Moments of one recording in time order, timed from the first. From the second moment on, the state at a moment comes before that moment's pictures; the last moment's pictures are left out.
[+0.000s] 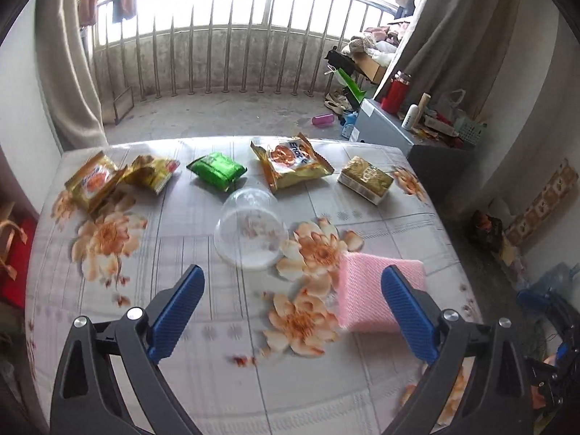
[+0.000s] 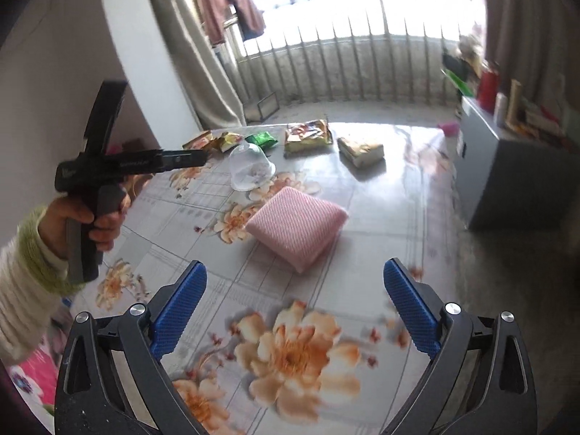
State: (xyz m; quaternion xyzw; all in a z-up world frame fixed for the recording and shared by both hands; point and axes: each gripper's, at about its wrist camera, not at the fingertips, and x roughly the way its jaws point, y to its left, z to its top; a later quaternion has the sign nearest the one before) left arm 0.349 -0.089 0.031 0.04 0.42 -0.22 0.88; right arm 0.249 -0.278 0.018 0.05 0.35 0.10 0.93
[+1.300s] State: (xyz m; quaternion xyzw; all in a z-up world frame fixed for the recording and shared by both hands) left arm 0.277 -0.076 -0.014 0.07 0.46 -0.24 0.85; right arm 0.195 -0.236 -0.050 0.07 0.48 0.11 0.87
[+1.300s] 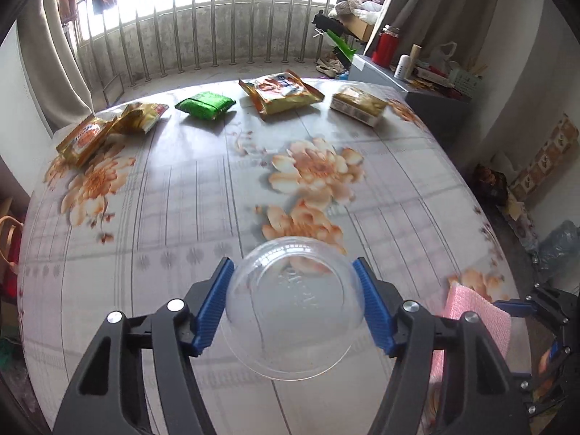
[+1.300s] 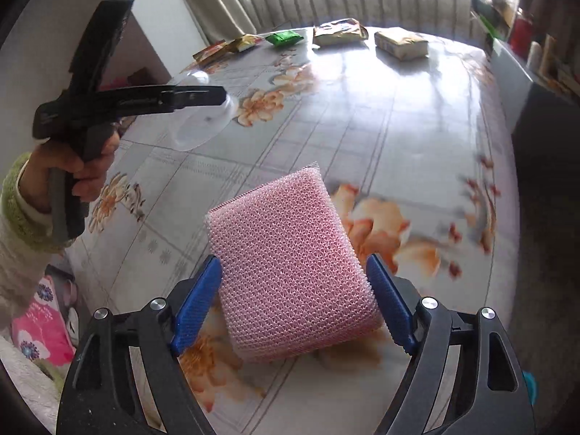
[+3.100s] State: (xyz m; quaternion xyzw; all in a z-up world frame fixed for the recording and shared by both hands) left arm 0.141 -0.090 0.032 0.07 0.39 -0.27 0.87; right arm 0.017 -0.288 -0.008 0.23 0.35 -0.02 0.91
